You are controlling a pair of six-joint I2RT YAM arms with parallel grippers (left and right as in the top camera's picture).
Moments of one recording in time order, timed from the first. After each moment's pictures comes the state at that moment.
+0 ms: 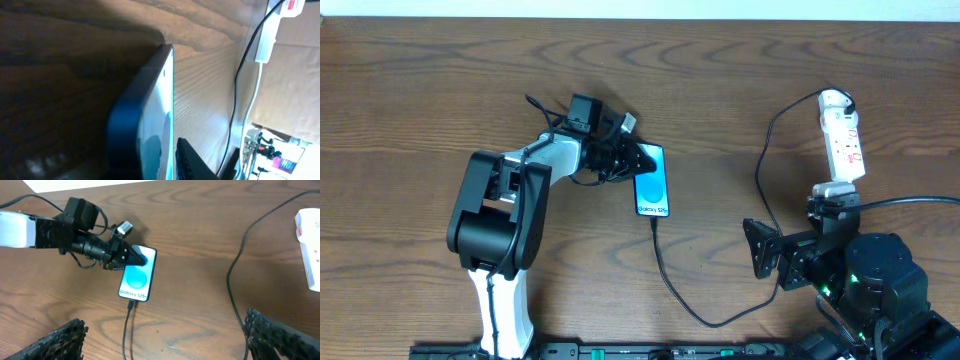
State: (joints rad) left arm -0.26 2.10 1.19 -0.26 0.88 -0.45; right arm 0.54 0.62 1.00 -0.95 0.08 0.37
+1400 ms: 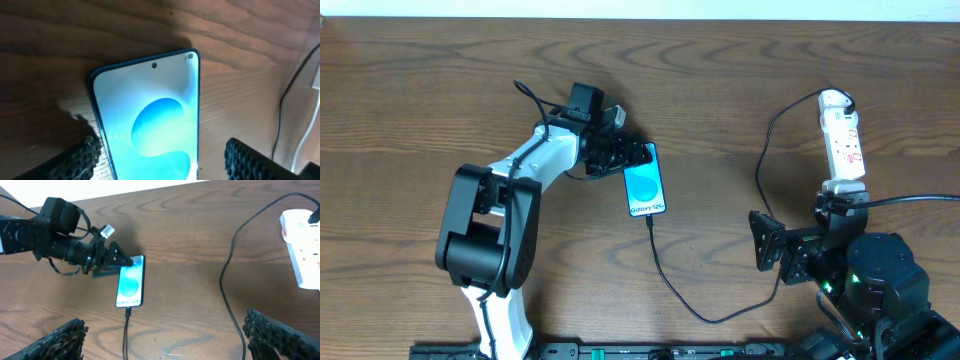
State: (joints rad) left arm -0.28 2.01 1.25 -0.47 0.54 -0.44; right arm 0.54 0.62 1.00 -0.94 0.14 0.41
